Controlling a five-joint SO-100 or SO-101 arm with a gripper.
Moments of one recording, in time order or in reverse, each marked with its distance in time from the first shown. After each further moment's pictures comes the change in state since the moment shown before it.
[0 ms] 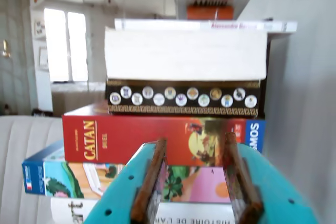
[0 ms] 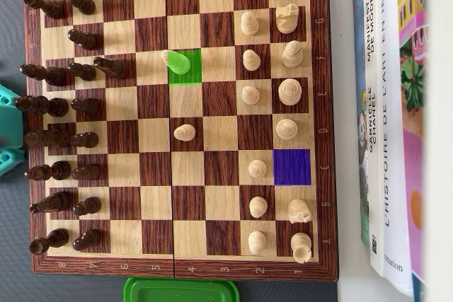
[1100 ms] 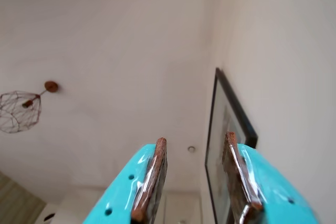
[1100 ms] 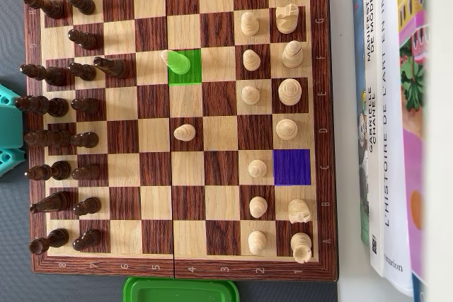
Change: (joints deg) arm 0.3 17.0 11.2 -59.2 0.0
